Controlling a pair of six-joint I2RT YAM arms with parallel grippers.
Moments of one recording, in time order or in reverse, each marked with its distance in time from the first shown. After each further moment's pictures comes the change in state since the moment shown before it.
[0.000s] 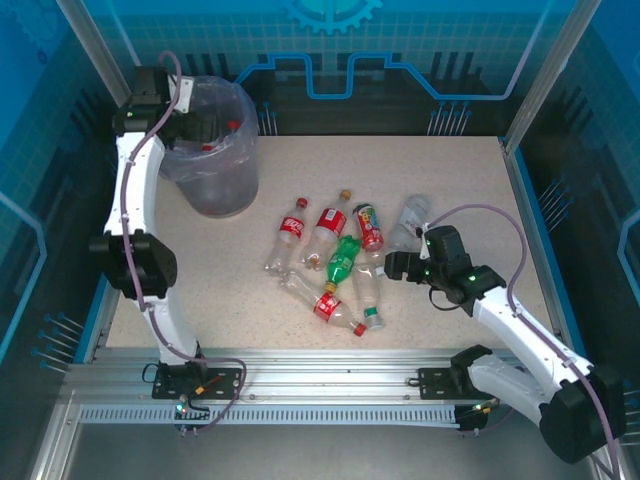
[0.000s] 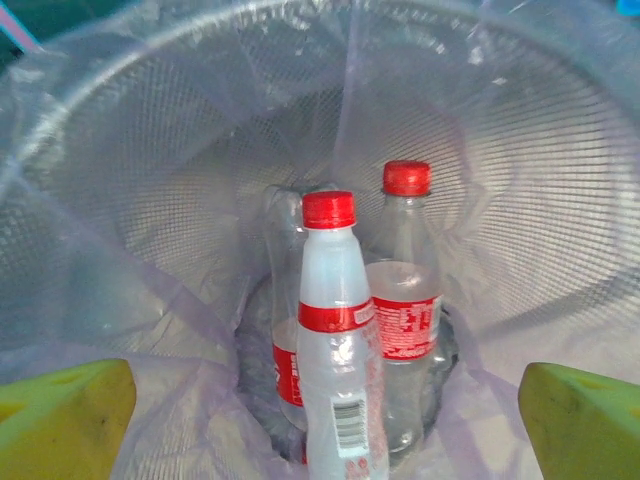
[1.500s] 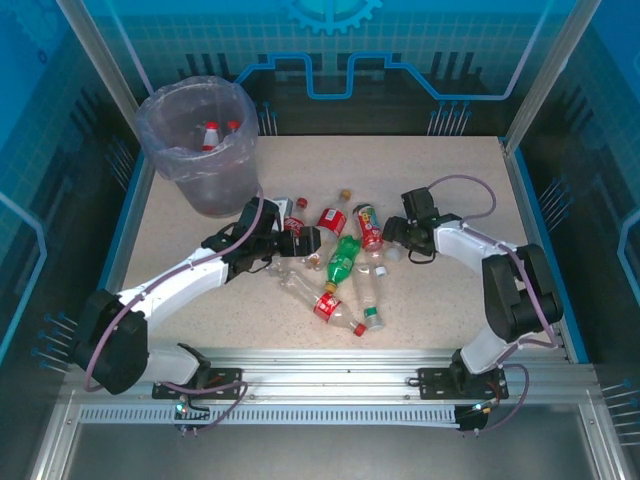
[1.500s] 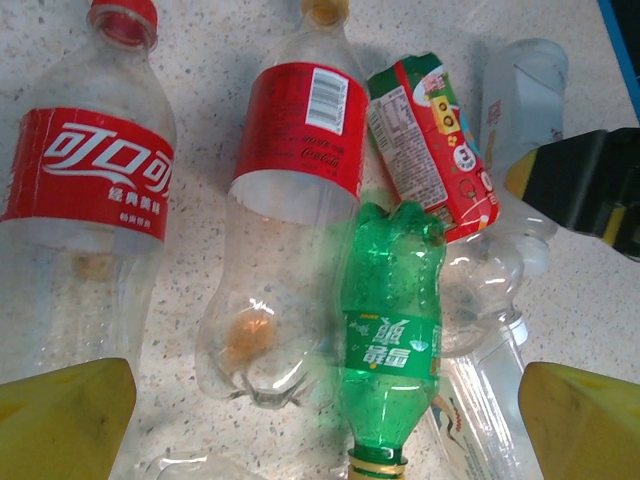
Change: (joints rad) left arm -0.629 -0.545 -1.278 0.709 0.083 -0.710; right arm -0.093 0.696 0.320 0.165 0.109 0.160
